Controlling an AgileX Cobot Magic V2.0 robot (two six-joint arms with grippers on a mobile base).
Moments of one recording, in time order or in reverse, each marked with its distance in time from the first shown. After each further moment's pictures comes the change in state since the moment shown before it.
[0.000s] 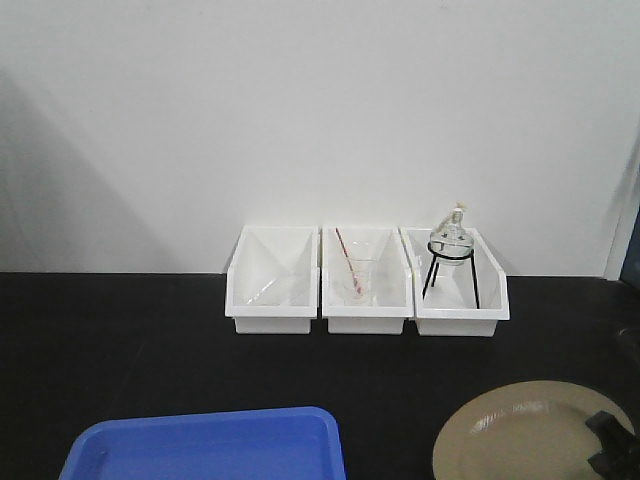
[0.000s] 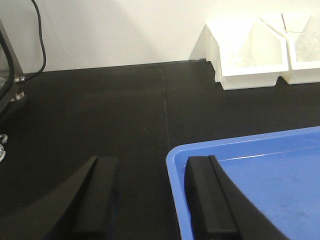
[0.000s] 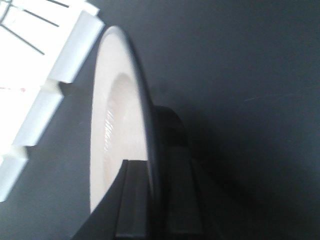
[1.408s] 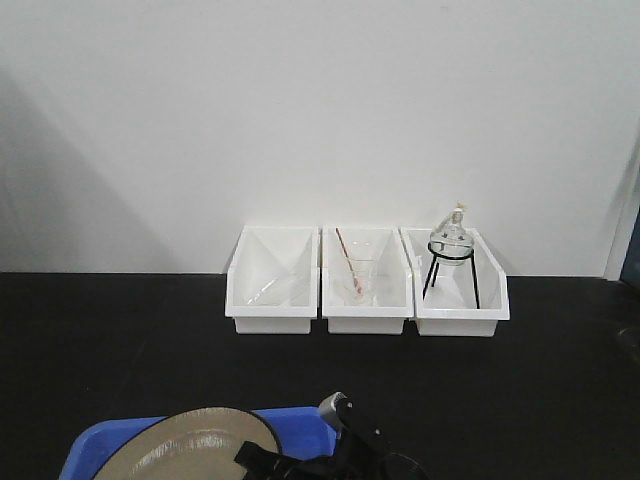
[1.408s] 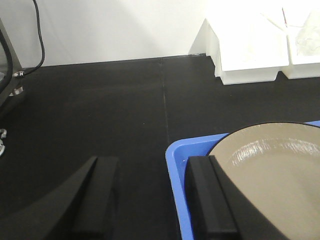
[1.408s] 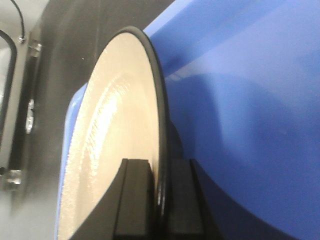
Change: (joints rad) left arm 0.000 0.000 0.000 0.000 0.019 0.000; right arm 0.676 0.639 -0.529 -0.474 -0.134 0.506
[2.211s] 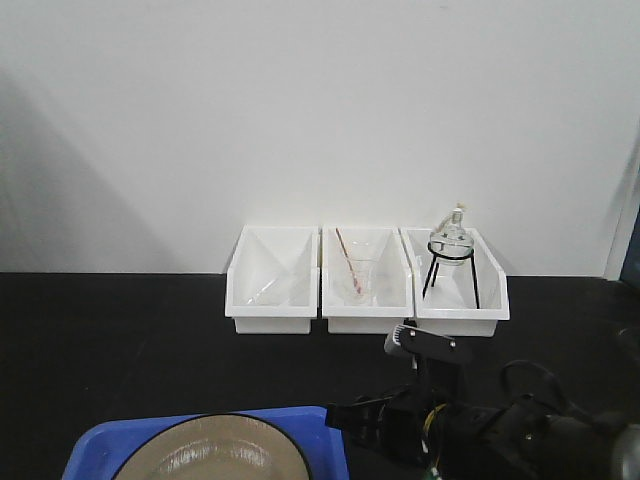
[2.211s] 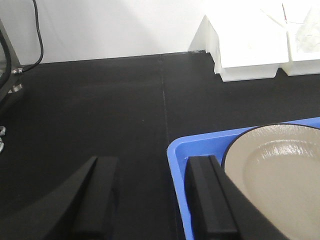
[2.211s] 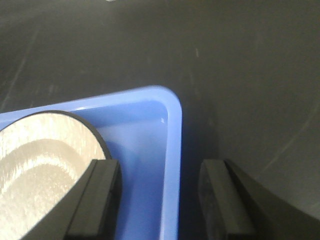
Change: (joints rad) left arm 0.000 0.000 0.000 0.000 0.009 0.000; right arm -0.198 -0.265 0.007 -0.032 0.358 -0.523
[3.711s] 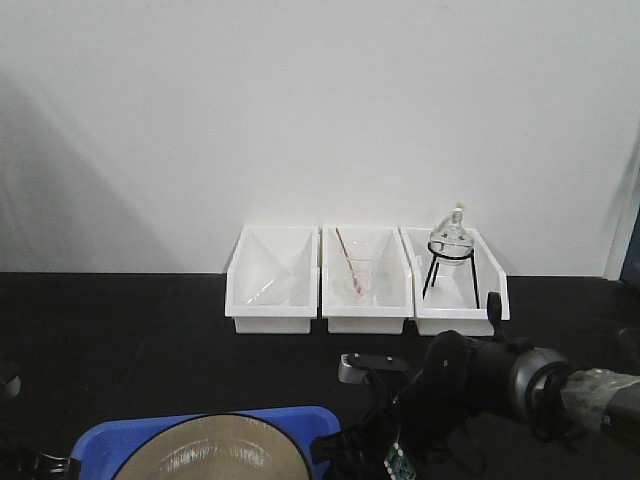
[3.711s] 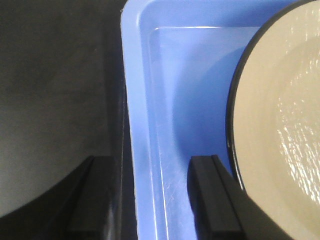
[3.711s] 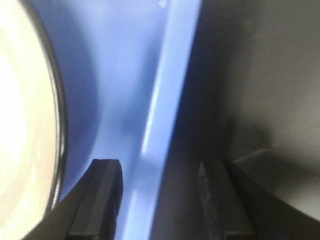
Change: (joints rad) left arm 0.000 0.921 -0.438 -0.248 0.294 0.053; right arm -0.106 0.349 -0.437 0.743 0.711 -0.921
